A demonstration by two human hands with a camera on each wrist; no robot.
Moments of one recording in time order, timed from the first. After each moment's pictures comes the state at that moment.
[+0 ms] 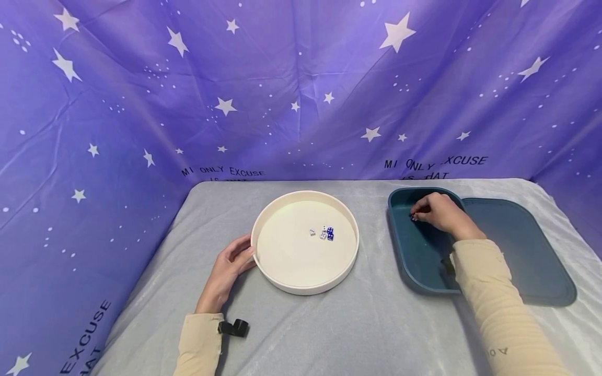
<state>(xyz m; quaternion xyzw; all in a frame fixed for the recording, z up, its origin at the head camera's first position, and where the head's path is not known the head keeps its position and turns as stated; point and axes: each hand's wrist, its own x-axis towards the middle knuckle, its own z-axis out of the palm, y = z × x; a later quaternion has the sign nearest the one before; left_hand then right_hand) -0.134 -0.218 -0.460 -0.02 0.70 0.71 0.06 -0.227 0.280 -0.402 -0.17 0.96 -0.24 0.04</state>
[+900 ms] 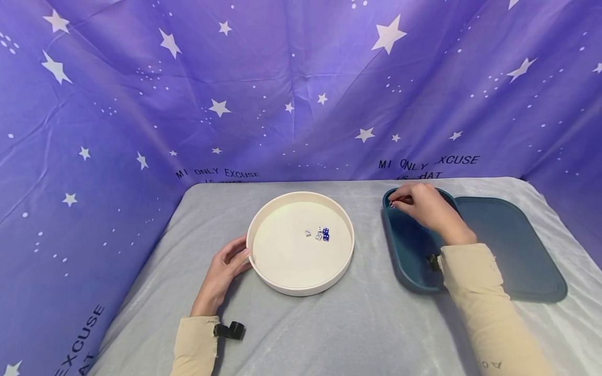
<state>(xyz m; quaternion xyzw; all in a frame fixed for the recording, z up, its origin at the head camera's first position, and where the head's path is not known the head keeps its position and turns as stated) -0.134 -0.219 -0.463 -0.01 0.69 0.72 0.06 -0.205 0.233 -0.357 -0.22 0.94 -0.25 -0.07</state>
